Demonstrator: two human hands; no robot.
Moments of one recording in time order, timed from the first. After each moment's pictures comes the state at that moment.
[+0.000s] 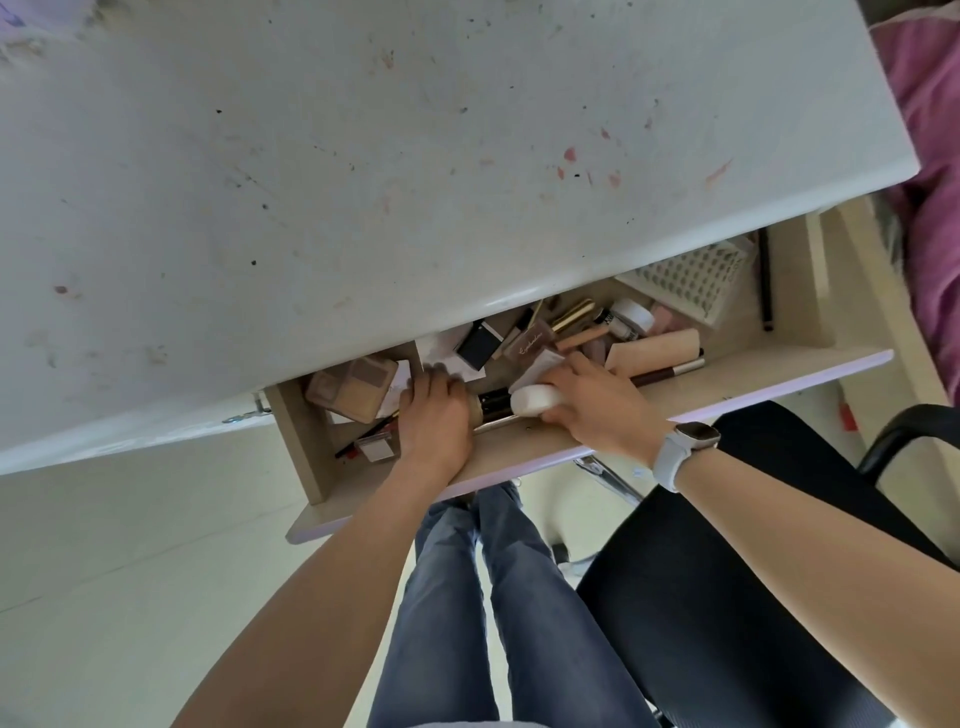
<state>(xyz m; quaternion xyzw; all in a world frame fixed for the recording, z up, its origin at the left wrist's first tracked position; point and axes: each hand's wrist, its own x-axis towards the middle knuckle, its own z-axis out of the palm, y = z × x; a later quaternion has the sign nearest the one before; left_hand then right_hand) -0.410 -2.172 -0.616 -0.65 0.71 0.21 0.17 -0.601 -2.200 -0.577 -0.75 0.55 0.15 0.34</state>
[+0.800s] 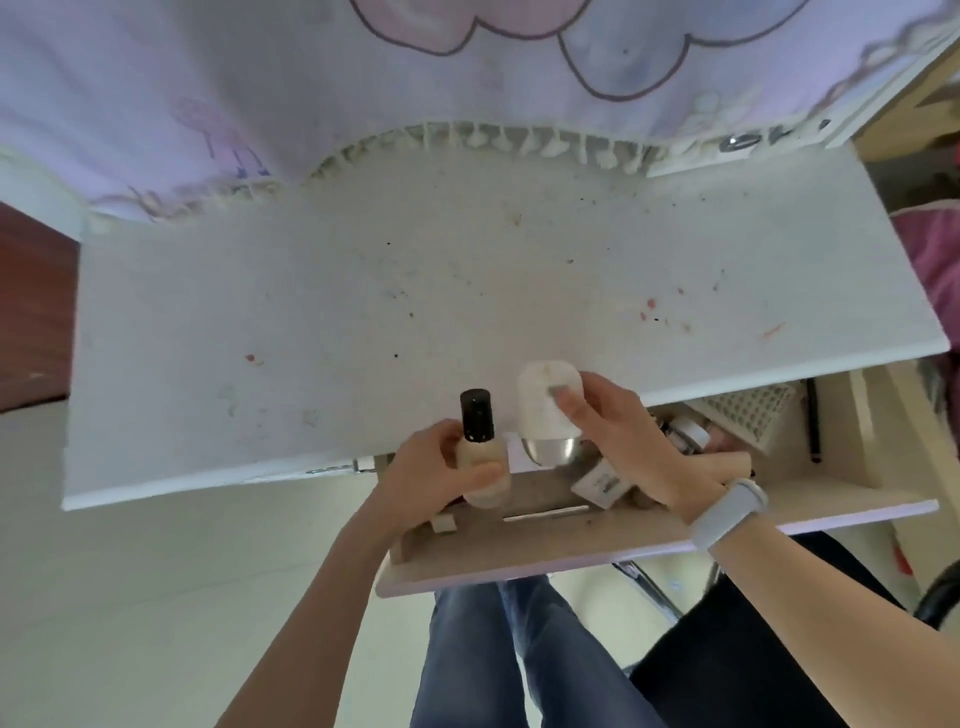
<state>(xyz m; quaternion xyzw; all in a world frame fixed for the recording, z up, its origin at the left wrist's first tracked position) -0.317 -2.199 -0.485 -0.68 0.46 0.56 -0.16 -0.520 -2.257 -0.474 -0.55 0.56 -0.20 0.59</state>
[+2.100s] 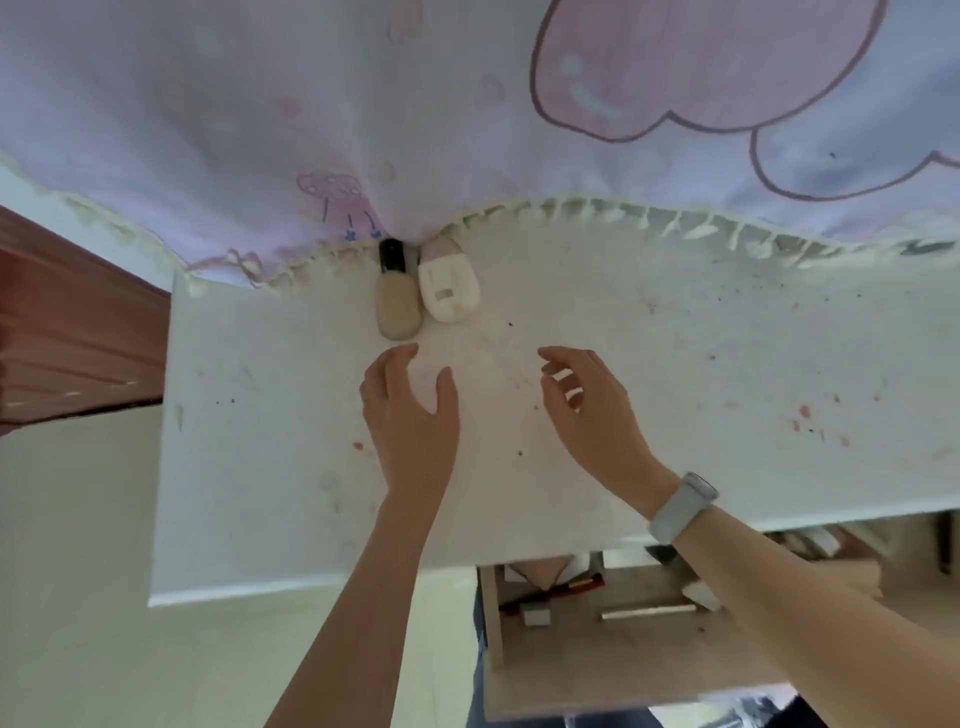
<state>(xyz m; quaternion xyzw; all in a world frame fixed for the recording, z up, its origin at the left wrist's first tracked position) -0.196 -2.306 -0.491 -0.81 0.41 0.19 -0.37 -0.349 -2.346 -0.482 -0.65 0.57 -0.26 0.42</state>
